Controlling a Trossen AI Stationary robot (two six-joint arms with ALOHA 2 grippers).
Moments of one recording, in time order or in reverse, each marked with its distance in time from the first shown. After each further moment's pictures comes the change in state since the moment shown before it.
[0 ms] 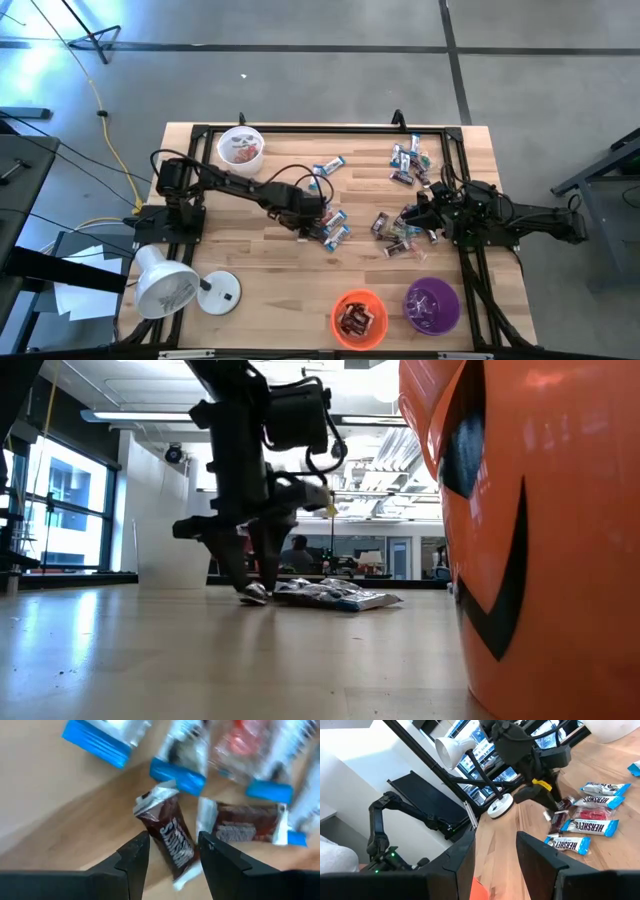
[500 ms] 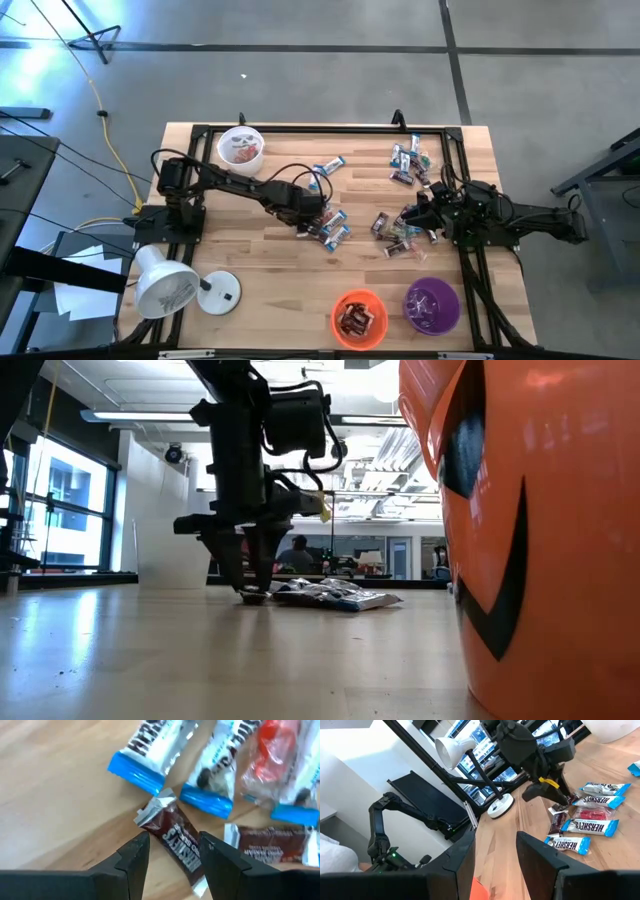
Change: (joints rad) left arm 0.004 0.004 0.006 -0.050 -0.099 0.016; right arm 0.000 0.000 0.000 0.000 0.000 0.000
